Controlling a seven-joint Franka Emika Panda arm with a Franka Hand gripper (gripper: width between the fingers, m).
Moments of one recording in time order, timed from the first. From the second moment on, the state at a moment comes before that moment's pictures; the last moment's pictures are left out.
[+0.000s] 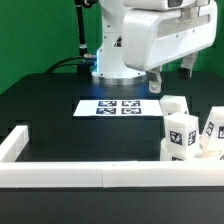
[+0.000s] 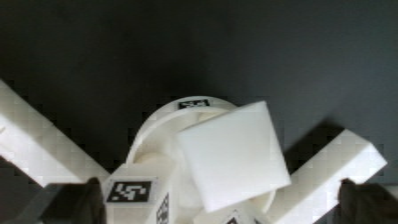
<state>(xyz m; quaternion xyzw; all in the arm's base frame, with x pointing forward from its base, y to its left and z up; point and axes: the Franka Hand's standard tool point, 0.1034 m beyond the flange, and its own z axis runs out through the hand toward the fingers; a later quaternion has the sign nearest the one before) 0.586 0.050 0.115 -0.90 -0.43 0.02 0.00</state>
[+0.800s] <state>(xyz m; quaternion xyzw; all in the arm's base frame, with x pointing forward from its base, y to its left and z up) 0.575 0.073 0.088 -0.89 -0.45 0.00 -0.04</state>
